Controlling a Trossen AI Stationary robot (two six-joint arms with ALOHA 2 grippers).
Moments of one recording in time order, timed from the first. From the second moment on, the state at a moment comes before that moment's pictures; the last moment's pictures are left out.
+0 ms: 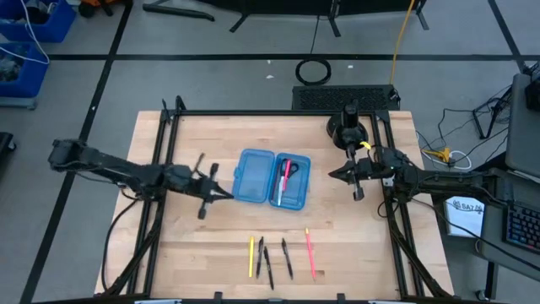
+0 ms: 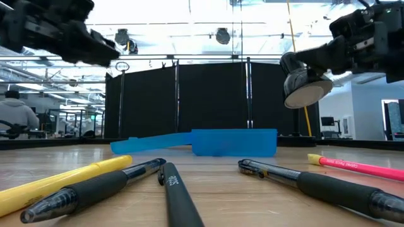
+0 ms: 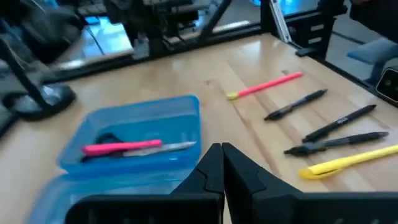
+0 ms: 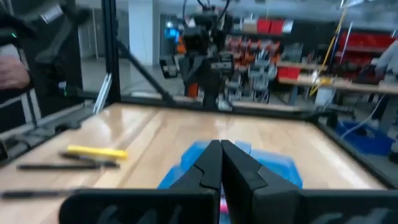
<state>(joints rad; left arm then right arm) -0.13 0.85 0.29 0.28 0.05 0.19 -0.34 0.59 0.02 0.62 -0.45 -0.06</state>
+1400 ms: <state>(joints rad) -0.16 0.06 0.01 0.06 -0.31 -0.10 0.39 0.79 0.55 0.11 0.29 0.09</state>
